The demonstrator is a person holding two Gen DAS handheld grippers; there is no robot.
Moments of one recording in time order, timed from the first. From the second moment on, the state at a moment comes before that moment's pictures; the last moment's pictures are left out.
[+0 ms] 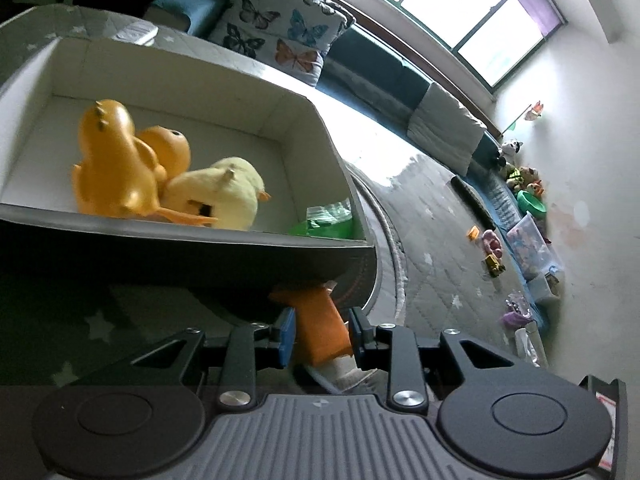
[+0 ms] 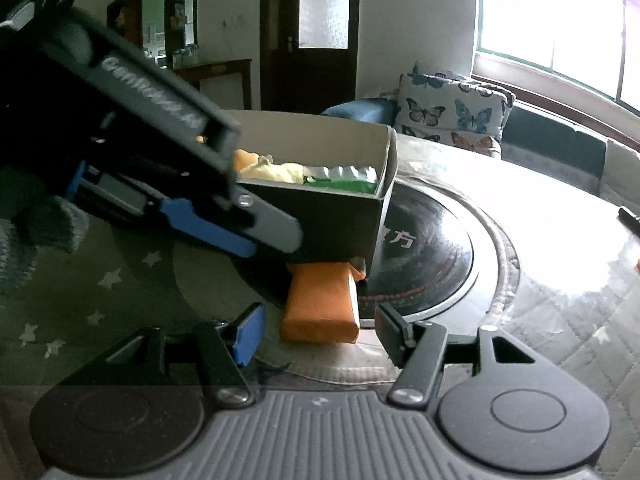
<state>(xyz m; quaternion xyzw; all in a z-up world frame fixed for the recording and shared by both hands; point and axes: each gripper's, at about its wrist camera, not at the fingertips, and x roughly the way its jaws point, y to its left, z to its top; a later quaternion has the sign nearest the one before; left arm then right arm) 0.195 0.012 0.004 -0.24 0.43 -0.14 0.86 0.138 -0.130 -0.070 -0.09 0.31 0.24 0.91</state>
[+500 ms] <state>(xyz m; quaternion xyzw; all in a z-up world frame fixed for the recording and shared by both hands) 0.213 0.002 -0.013 -0.26 0.44 -0.14 0.85 0.144 -0.131 -0.077 -0.08 0.31 0.25 0.91</state>
